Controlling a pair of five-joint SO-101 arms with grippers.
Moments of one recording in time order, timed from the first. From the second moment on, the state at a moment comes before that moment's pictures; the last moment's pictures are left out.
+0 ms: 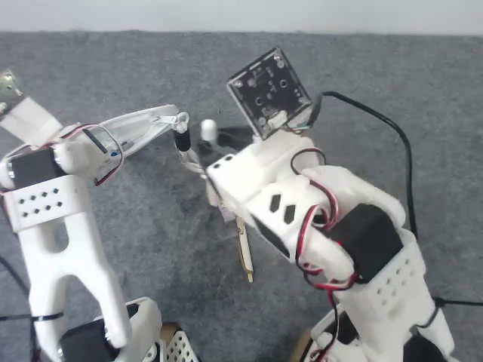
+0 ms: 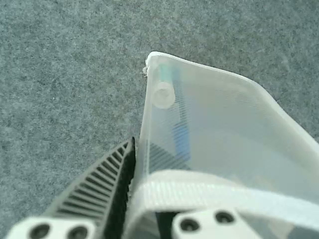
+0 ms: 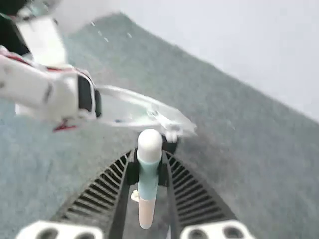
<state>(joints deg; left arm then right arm) -24.6 -23.1 18.5 80.7 30.5 -45.6 -33.1 -7.5 72.8 -2.4</state>
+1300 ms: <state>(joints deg) -24.6 -23.1 18.5 80.7 30.5 -48.7 -45.1 39.3 -7.9 -2.5</state>
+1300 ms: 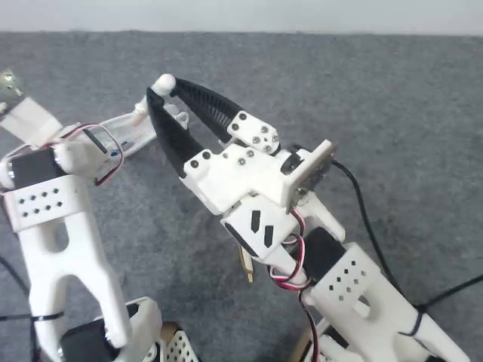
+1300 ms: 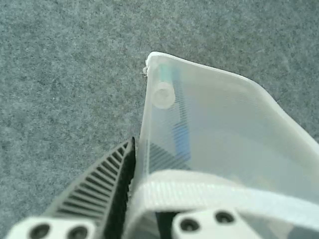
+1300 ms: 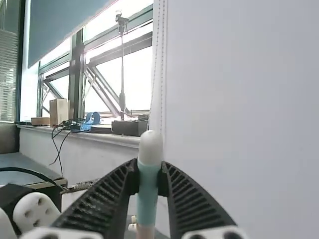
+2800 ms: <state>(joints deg) -24.6 -23.1 18.5 80.8 30.5 -54.5 -28.7 44.8 -3.1 17.8</state>
